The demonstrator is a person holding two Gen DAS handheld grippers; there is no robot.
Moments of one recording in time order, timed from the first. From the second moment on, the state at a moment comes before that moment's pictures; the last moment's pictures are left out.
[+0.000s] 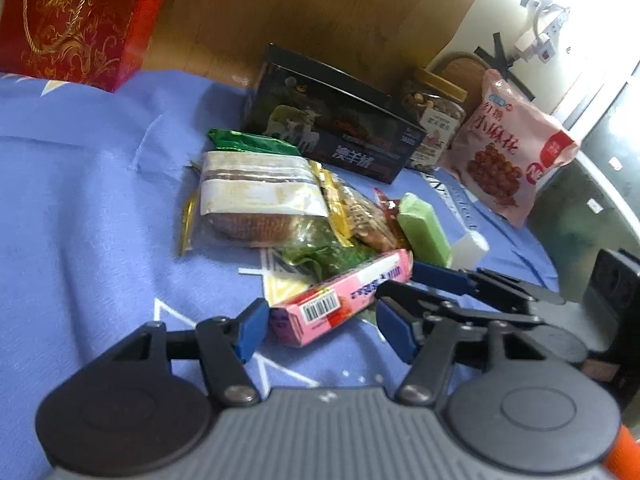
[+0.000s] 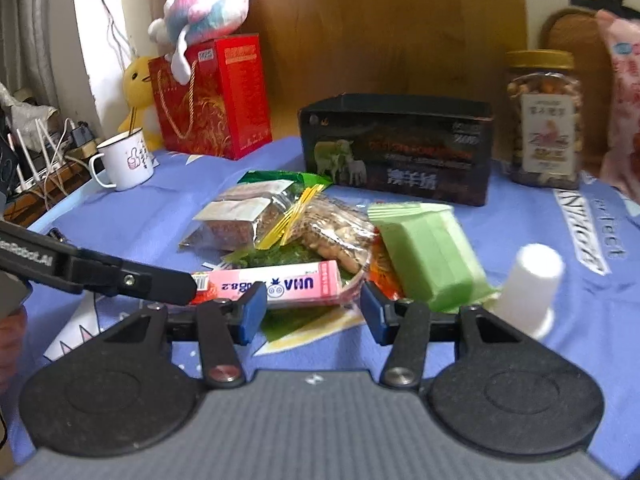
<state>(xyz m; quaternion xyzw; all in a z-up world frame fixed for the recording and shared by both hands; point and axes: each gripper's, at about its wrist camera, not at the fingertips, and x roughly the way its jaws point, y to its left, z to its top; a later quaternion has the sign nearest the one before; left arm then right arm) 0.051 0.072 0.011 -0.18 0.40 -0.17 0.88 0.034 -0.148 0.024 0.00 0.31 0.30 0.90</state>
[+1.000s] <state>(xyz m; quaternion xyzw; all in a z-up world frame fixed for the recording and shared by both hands) 0.248 0.039 0.081 -0.10 0.33 -0.15 0.92 0.191 -0.147 0.071 0.00 0.23 0.23 0.95</state>
